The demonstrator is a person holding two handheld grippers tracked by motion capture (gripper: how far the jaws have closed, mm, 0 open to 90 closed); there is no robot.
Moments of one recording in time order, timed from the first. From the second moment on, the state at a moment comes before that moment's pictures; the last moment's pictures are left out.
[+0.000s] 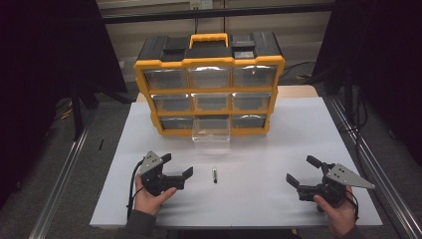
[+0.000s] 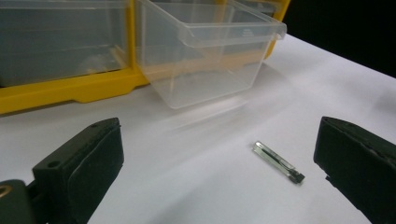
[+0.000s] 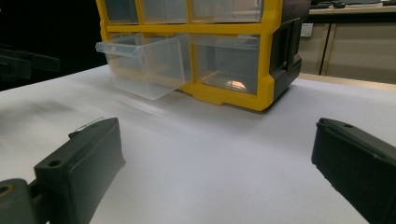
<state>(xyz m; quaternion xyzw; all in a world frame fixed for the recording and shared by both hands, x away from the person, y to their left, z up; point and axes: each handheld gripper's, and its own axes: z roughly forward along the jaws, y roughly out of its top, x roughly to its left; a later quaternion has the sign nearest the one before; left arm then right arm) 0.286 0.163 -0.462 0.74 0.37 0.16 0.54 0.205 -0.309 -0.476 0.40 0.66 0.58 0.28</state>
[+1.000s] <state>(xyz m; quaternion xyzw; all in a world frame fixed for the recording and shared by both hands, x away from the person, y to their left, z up) 0.293 0.119 -0.469 0.81 0.33 0.10 0.47 0.206 -0.308 -0.475 0.40 0.65 0.58 0.28</state>
